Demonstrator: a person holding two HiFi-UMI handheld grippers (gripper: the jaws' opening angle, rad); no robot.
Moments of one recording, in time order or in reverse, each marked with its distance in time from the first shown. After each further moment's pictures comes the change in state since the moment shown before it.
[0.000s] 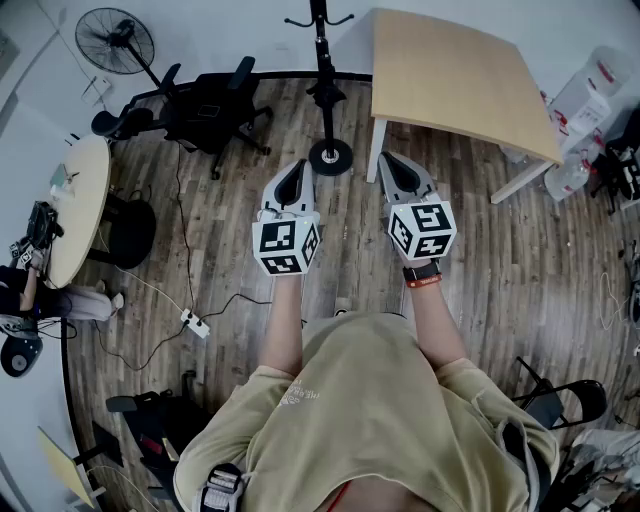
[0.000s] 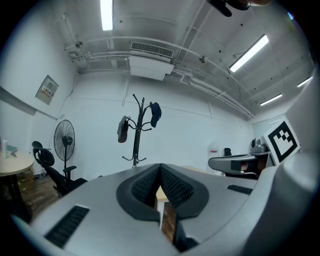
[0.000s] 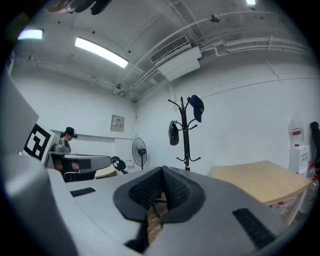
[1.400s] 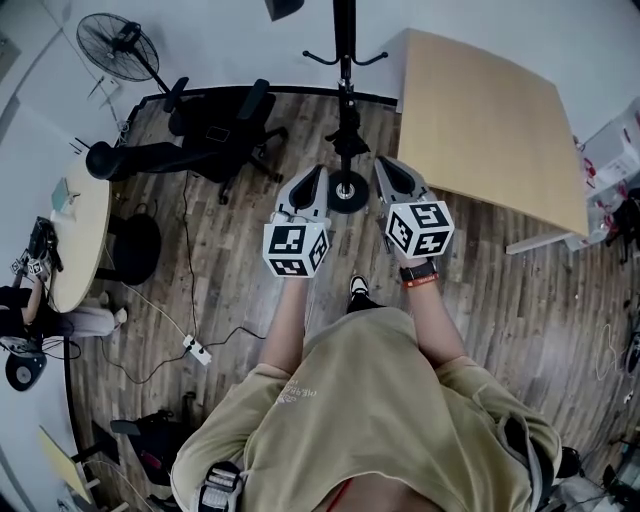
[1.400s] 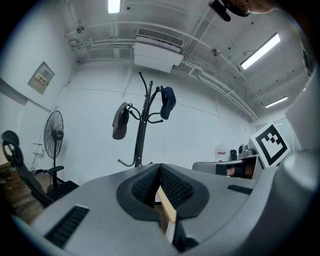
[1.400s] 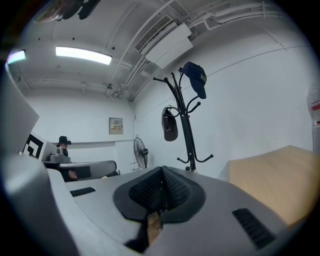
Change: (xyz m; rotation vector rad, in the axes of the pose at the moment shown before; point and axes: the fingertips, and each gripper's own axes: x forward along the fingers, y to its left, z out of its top) left arm 0.295 0.127 0.005 -0.031 0.006 -0.016; right arm 0.321 -0.118 0.008 0.122 0.037 0.117
